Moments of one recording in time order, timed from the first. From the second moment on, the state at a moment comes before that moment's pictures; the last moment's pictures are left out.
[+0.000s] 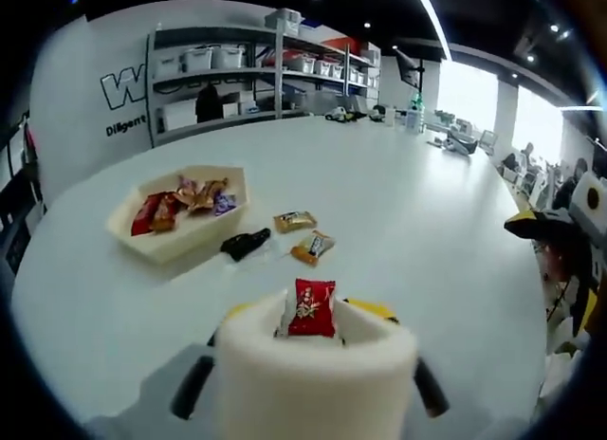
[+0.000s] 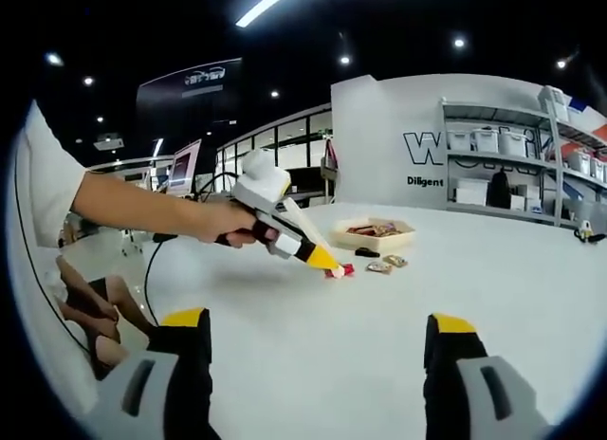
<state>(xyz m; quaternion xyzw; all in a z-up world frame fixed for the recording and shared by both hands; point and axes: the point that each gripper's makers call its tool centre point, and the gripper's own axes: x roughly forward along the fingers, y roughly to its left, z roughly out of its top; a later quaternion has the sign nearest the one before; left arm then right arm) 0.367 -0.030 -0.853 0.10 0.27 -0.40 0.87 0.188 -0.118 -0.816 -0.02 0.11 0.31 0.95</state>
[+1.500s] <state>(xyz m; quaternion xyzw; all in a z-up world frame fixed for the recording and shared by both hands) 0.431 -0.025 -0.792 0.02 0.24 -0.38 0.89 0.194 -0.143 -0.817 -0.02 0.11 0.28 0.95</state>
